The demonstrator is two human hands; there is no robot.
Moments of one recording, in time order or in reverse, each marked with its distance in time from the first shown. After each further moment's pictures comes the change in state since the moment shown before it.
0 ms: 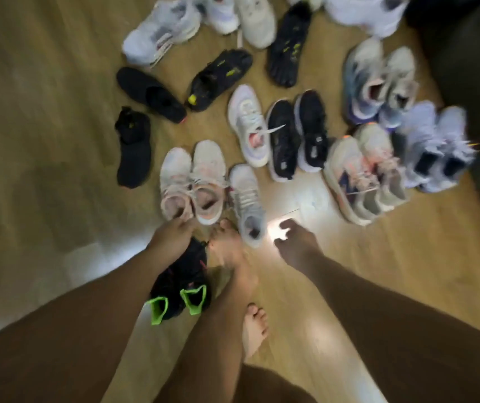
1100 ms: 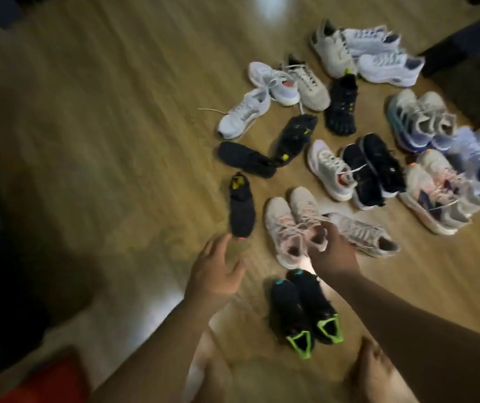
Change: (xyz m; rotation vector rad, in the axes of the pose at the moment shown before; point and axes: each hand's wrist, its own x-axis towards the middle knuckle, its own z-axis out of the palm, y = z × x) left_hand -0.025 -0.096 -0.332 0.265 0.138 0.645; right_hand -0.133 -0.295 0.112 0.251 0.399 -0.094
